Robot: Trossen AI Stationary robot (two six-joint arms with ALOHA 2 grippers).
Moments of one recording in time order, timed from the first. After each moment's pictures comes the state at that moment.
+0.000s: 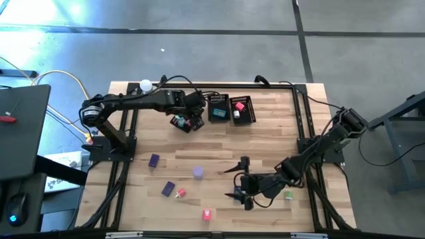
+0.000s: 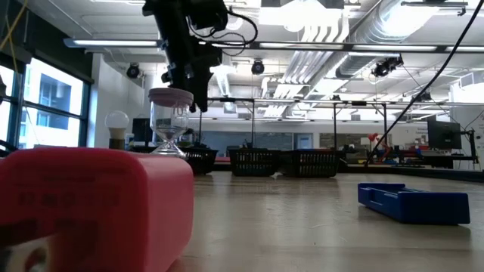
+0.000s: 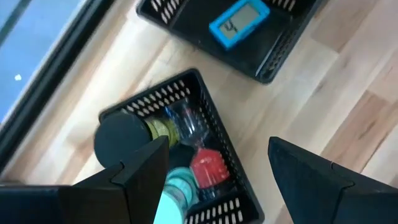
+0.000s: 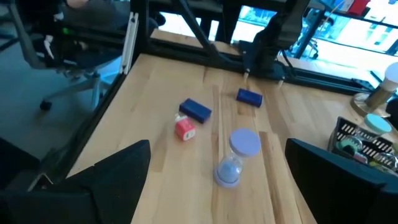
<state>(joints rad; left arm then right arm) 0.27 1.59 1.32 -0.83 -0.27 -0.28 0.62 1.55 1.05 0.06 0.57 0.10</state>
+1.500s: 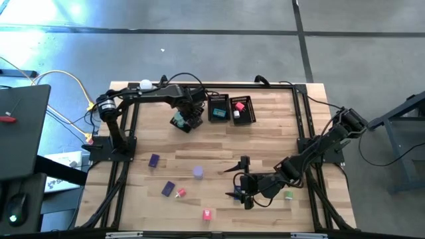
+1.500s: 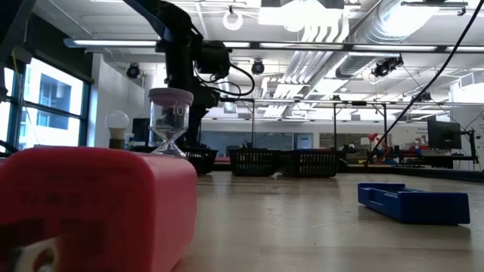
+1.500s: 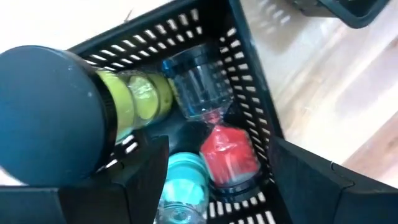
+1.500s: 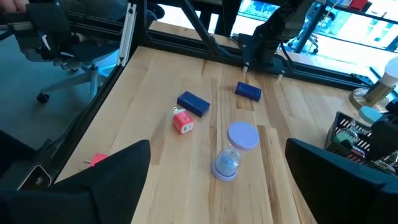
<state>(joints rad) 0.42 1.77 1.32 -0.88 -0.07 -0.24 0.62 1.55 1.05 0.03 0.57 0.11</state>
